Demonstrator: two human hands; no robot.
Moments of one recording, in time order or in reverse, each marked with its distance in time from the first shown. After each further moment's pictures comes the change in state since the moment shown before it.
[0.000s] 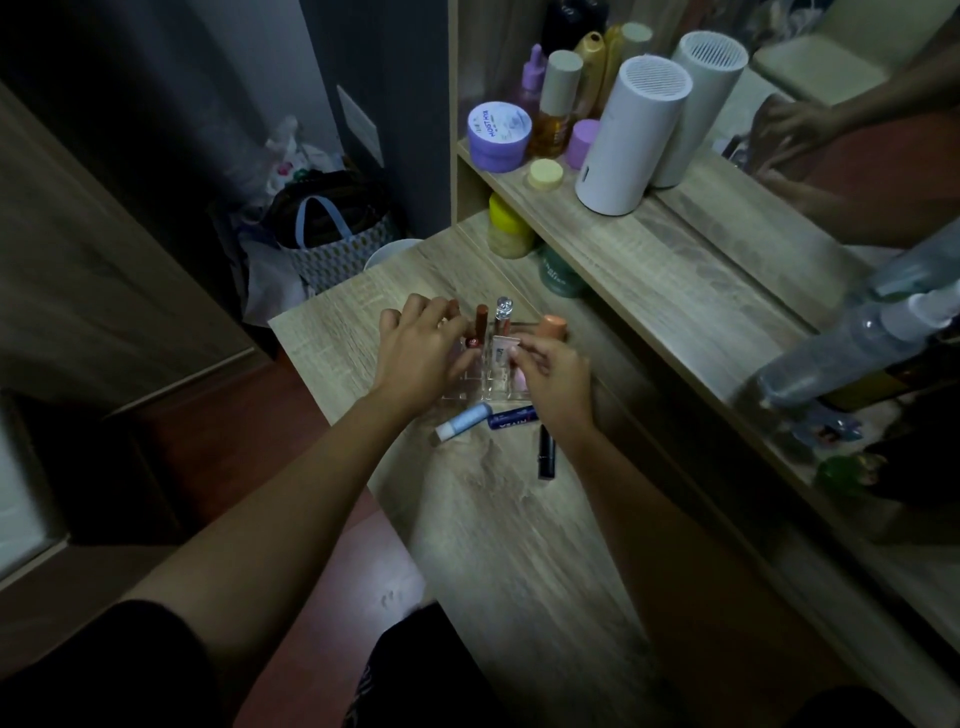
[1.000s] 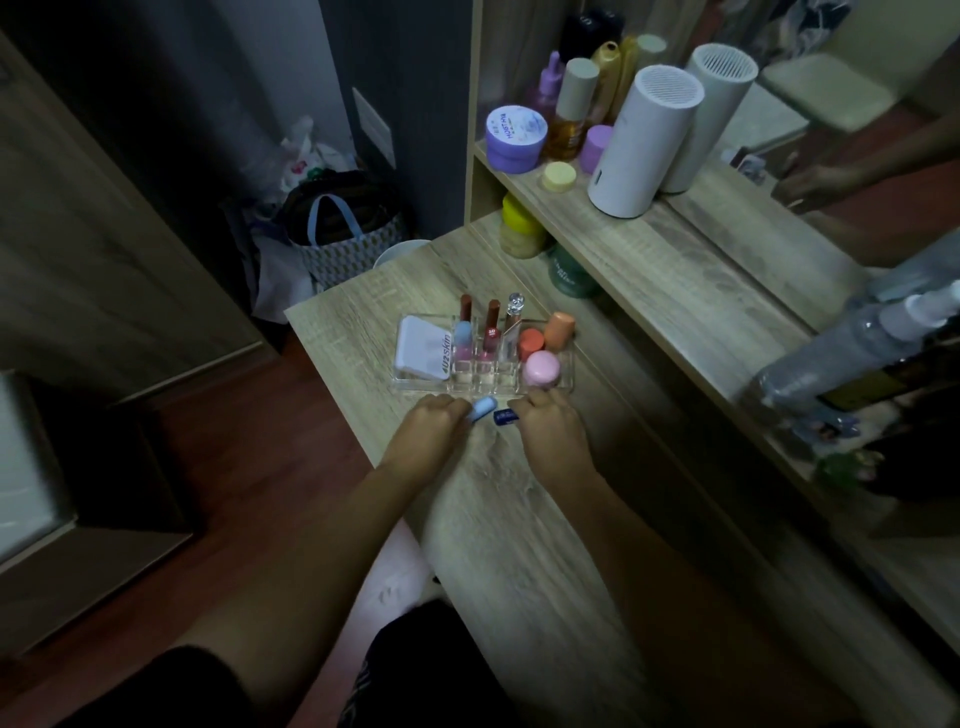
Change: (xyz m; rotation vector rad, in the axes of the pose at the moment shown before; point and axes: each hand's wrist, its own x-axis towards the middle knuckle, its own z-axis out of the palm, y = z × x) left_hand -0.072 0.010 0.039 -0.283 -0.254 -0.101; right_hand -0.047 0.013 0.011 -0.824 -0.367 -0.208
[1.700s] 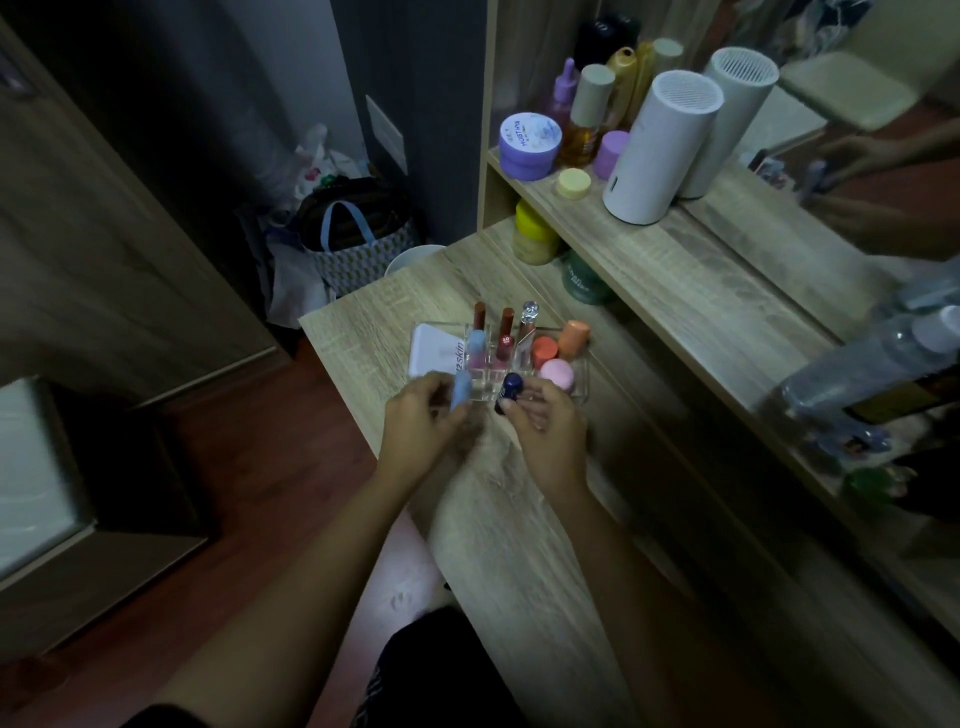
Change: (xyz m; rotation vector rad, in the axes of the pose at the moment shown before) left_hand -0.005 -0.005 -0.025 -0.460 0.322 -0.227; right_hand -0.003 -0.027 -0.008 1.063 0.356 0.274
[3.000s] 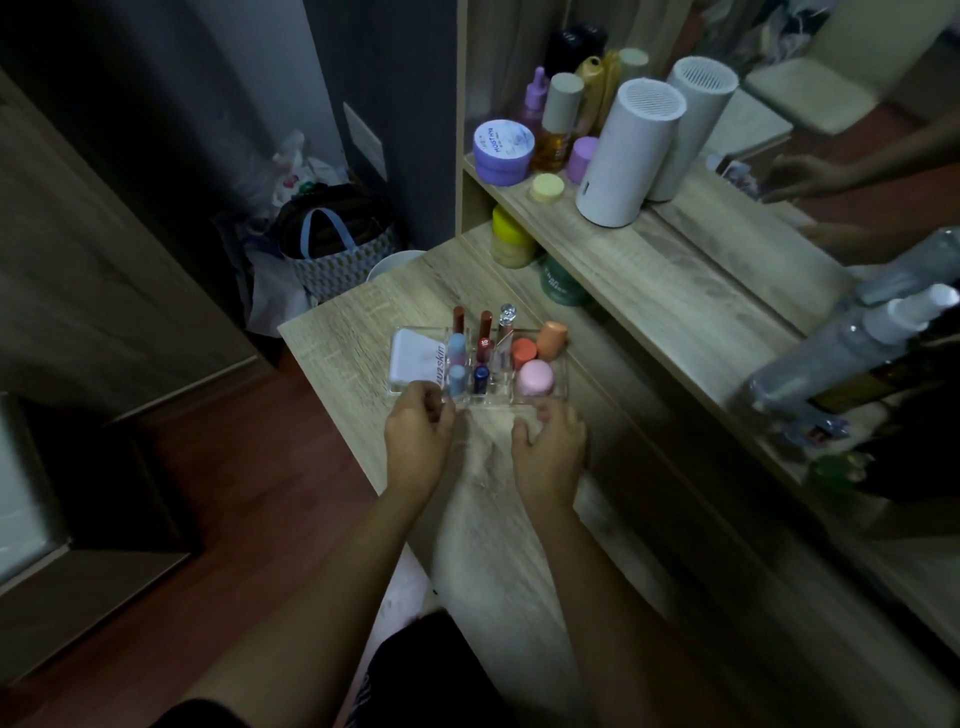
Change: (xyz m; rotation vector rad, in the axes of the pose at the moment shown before) left_hand -0.006 0.002 0.027 -0.027 0.113 -0.104; right_hand -0.013 0.014 -0.003 -0.458 0.220 0.086
